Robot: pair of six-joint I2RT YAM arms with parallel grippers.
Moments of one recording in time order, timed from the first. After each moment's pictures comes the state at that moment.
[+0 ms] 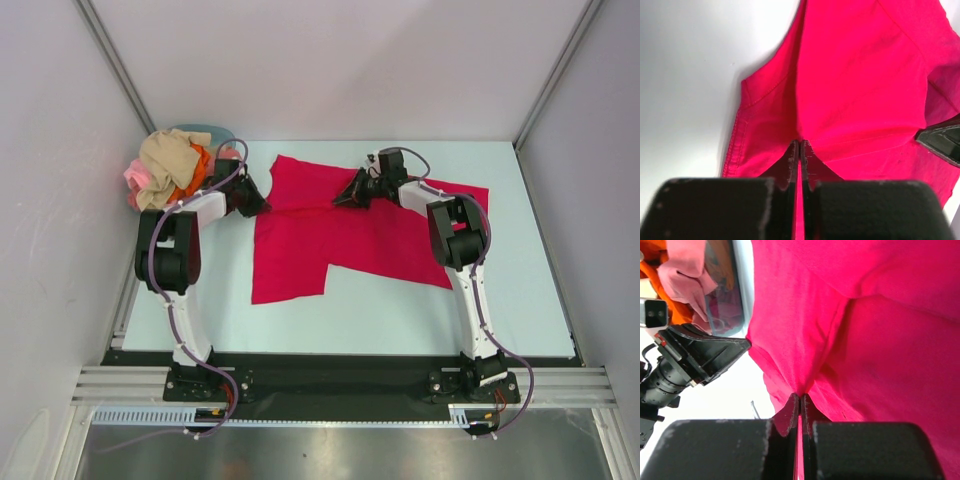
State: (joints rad) left arm -0.09 2.01 1.34 -0.17 0.26 -0.63; right arm 0.31 2.47 1.85 -0.04 -0.78 0.90
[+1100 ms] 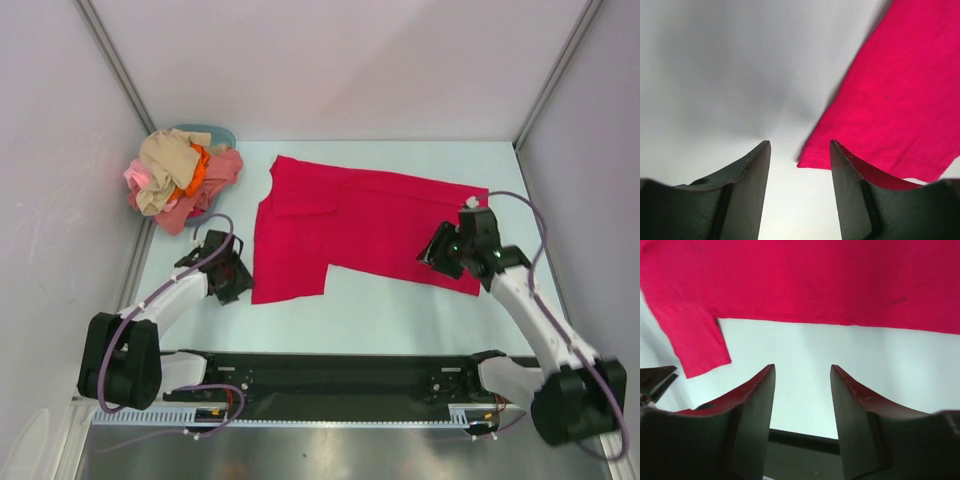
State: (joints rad) left arm -0.20 1.24 0.62 -0.52 -0.07 -0.76; right arm 0.22 1.15 0.85 -0.60 -0.12 0.66
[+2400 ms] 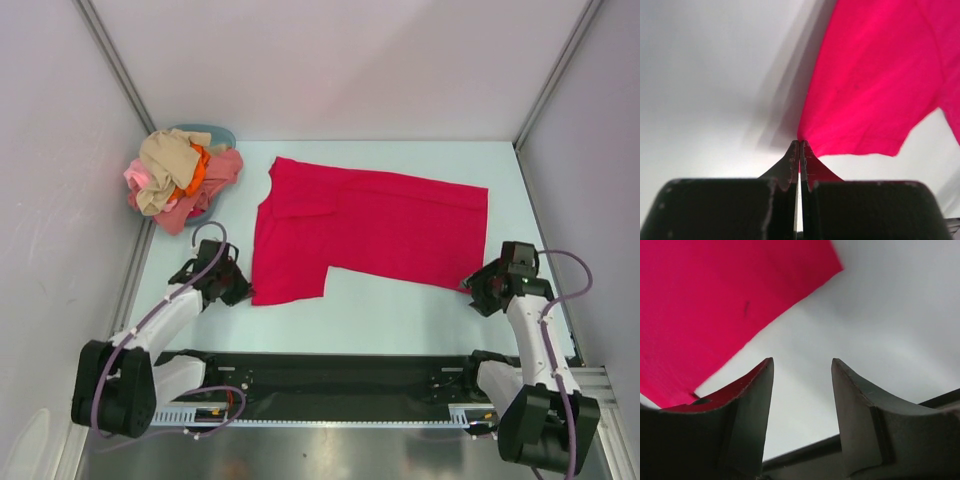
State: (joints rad) left arm -0.20 1.13 0.51 -0.44 0.07 -0.82; right arm -0.17 0.93 0.61 -0.75 -0.05 0.84
